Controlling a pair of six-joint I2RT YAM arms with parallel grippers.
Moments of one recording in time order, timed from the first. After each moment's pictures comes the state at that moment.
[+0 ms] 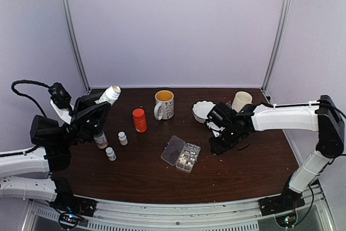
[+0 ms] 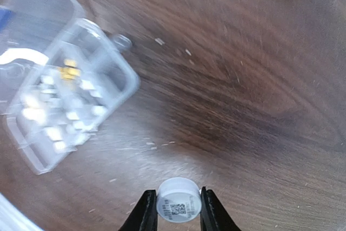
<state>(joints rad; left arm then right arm) -0.88 0.83 0.44 1.15 0.45 -0.28 0.81 1.64 1.06 -0.67 0.08 0.35</state>
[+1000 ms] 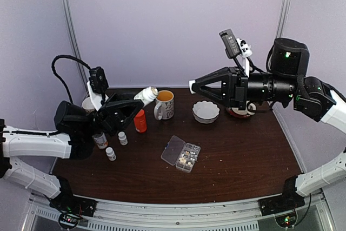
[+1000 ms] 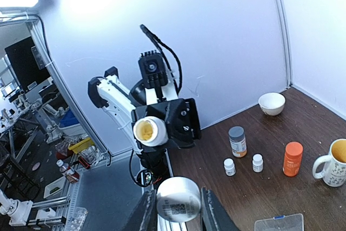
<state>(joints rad) -0.94 1.22 0.64 1.31 0.60 -0.62 1.05 1.15 1.37 -0.28 -0.35 0.30</state>
